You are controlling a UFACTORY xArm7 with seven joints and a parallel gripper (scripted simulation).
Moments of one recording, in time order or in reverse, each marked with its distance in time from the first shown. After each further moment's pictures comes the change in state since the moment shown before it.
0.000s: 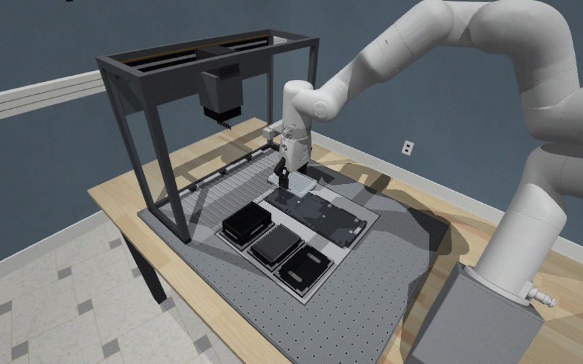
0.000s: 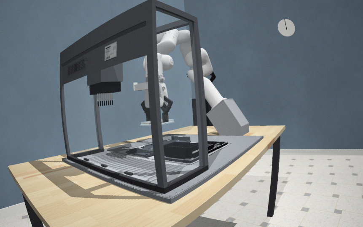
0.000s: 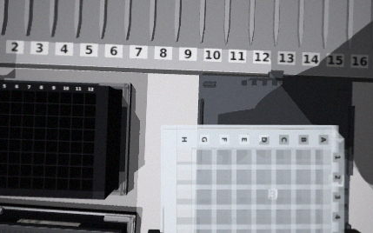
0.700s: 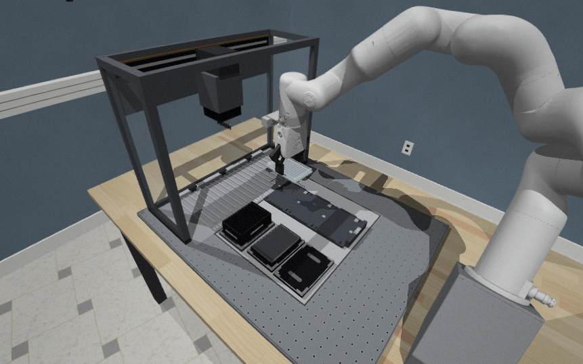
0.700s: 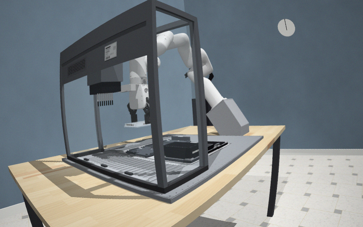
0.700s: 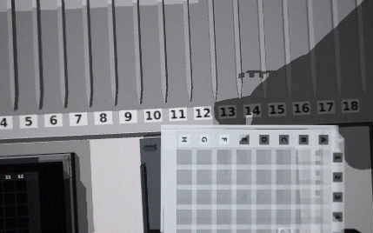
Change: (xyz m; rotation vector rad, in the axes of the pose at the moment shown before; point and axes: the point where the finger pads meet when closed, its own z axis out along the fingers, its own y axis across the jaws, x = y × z) arm 0.051 0.047 0.001 -0.001 -0.003 0.088
